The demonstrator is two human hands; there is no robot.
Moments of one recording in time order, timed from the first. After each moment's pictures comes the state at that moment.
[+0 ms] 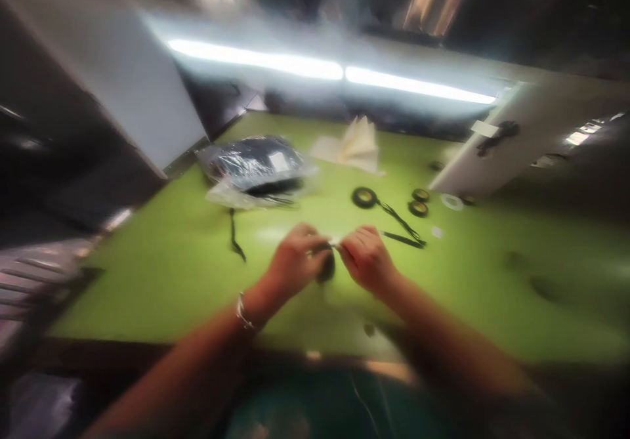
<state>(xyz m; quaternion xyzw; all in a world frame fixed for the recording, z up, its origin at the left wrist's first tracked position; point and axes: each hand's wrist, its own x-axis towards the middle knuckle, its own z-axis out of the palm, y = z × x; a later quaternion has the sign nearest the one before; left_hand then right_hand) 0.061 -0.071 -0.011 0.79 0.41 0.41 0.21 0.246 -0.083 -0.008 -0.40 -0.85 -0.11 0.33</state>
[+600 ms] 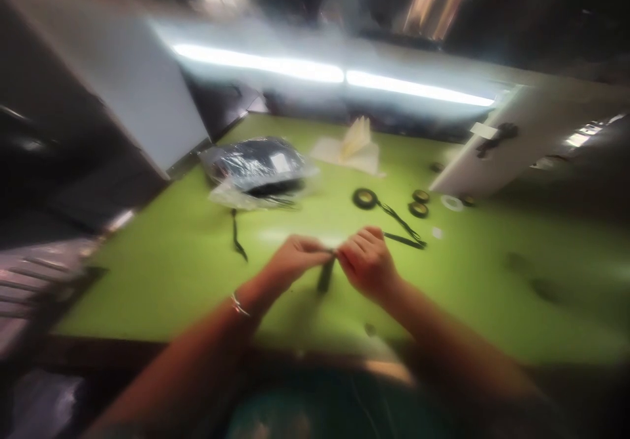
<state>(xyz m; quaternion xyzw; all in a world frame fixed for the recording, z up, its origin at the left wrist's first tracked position) 0.055 -0.068 0.000 0.60 0.38 0.35 0.61 0.240 -0.094 0.005 -0.39 -0.84 -0.16 0.33</state>
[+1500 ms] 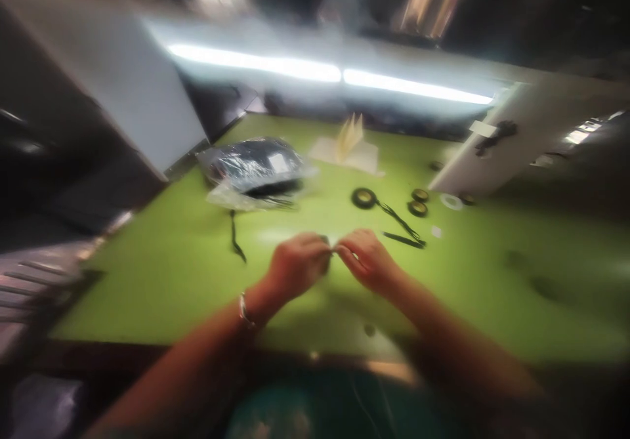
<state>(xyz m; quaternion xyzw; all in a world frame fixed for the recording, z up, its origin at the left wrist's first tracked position) 0.058 -0.073 -0.013 0.84 0.34 0.41 0.09 0.250 -0.086 0.004 -0.42 -0.86 0.06 0.29</state>
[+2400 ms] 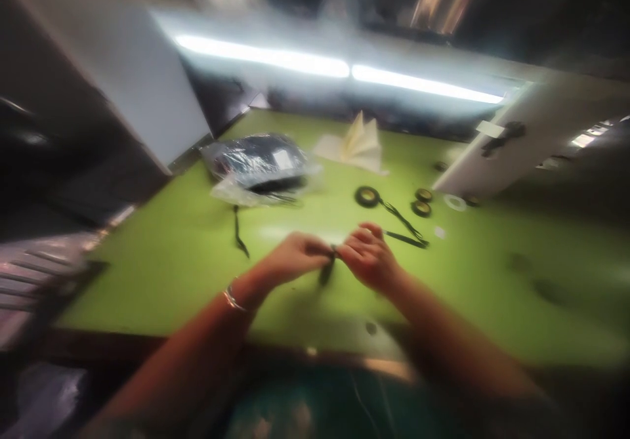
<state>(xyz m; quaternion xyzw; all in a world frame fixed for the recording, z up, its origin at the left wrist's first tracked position) 0.046 -0.061 -0.003 0.71 0.38 0.27 0.53 0.254 -0.083 -0.006 -0.33 -0.89 -0.16 0.28</state>
